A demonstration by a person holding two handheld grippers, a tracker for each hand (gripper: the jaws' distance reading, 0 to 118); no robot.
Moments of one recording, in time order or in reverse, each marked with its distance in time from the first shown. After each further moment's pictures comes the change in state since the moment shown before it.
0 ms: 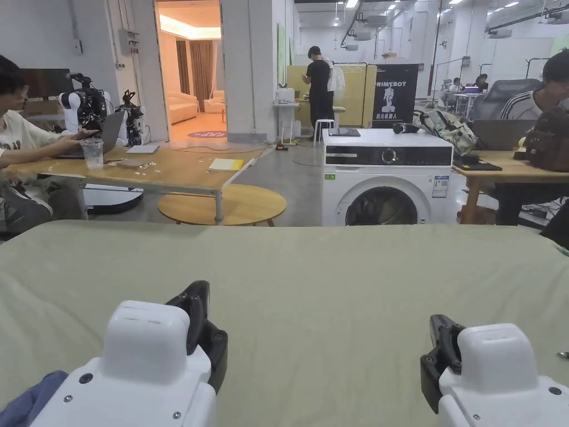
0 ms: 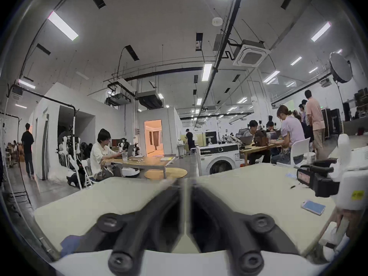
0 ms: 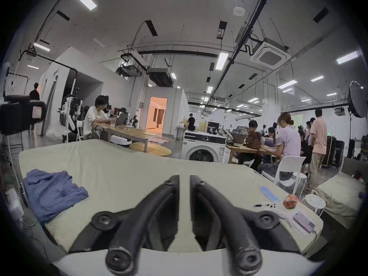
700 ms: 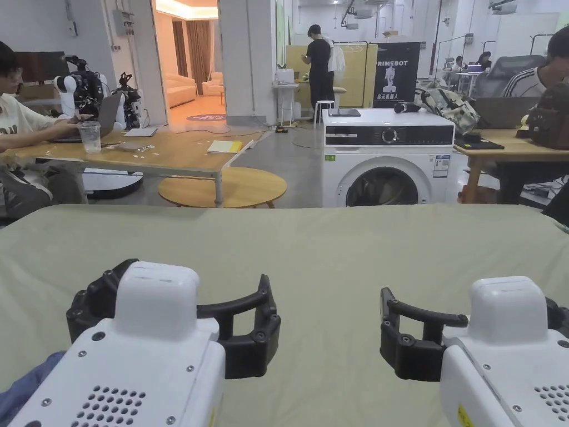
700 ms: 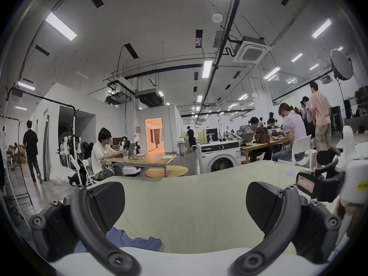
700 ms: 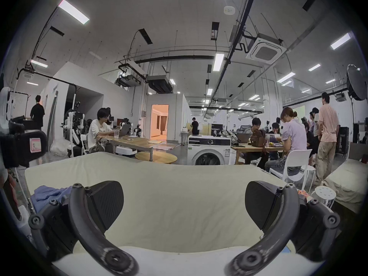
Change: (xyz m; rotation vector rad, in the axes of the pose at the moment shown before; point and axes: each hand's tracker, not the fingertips) left arm 0.008 0.006 -0.011 -0.031 0.024 -0.022; right arm 0.005 0.014 -0.002 0.061 0.027 -0.083
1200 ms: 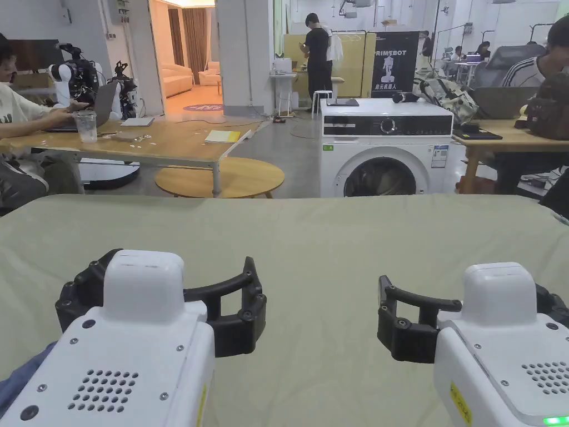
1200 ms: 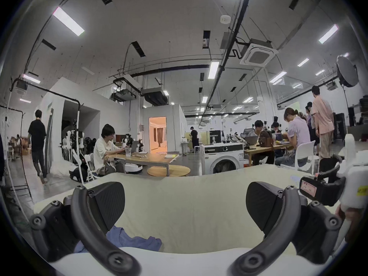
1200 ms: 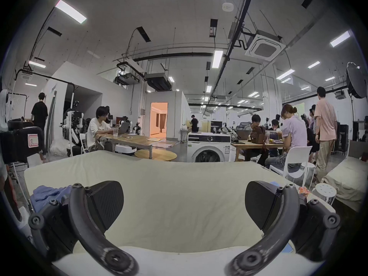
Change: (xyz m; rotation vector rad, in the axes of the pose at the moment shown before) left arm -0.007 -0.007 -0.006 0.016 0.053 0.030; right arm 0.001 -0.004 -0.008 -0.016 -0.011 -0.001
